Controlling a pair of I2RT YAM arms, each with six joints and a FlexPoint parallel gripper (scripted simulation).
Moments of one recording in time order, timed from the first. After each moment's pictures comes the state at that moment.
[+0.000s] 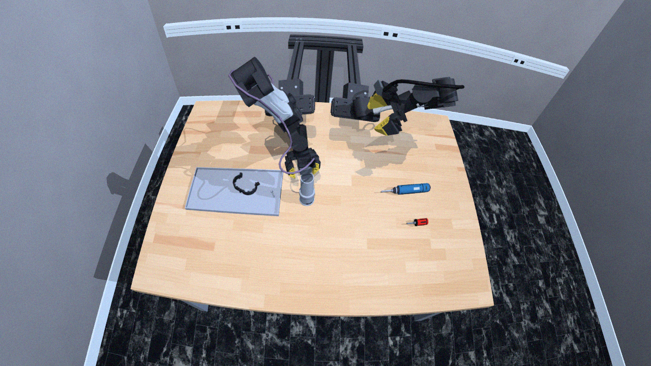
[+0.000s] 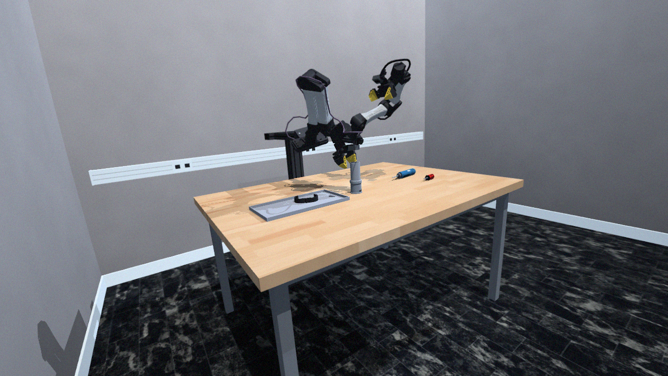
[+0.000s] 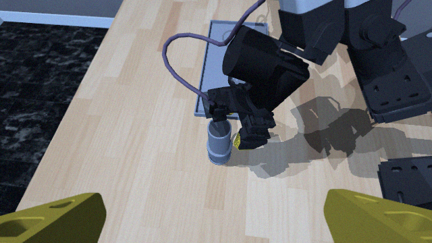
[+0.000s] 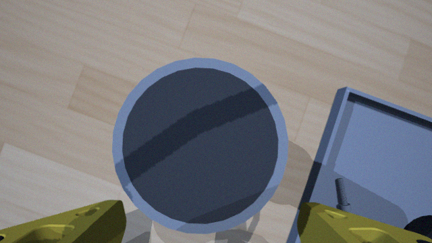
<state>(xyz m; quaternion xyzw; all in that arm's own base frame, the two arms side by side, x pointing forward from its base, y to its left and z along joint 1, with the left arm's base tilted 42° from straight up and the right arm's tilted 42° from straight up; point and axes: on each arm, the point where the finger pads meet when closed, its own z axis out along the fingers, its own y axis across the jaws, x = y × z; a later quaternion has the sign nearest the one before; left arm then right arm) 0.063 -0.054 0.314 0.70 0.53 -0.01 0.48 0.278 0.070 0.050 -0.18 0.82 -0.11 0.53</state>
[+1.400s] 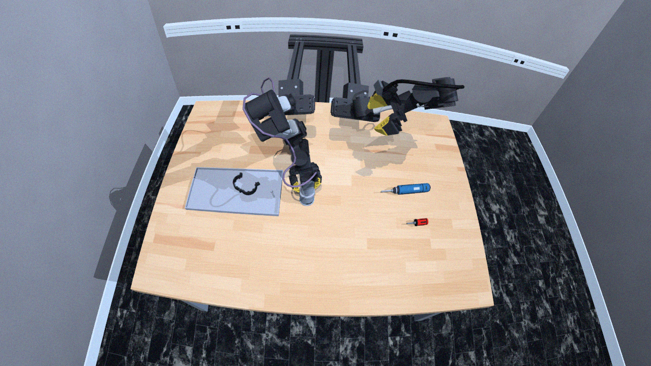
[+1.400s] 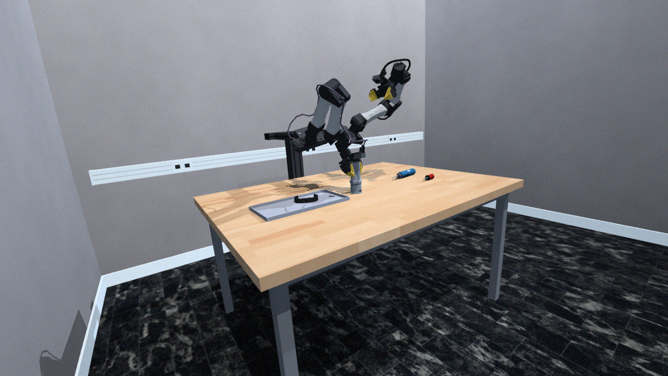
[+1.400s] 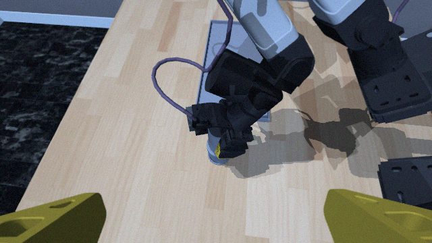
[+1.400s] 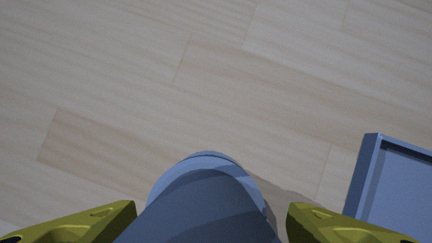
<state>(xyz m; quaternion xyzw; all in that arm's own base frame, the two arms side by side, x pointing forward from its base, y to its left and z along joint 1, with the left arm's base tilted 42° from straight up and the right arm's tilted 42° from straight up) 0.063 -0.054 0.314 0.70 0.53 -0.01 0.48 0.334 0.078 0.041 -0.18 0.81 -0.11 0.55</state>
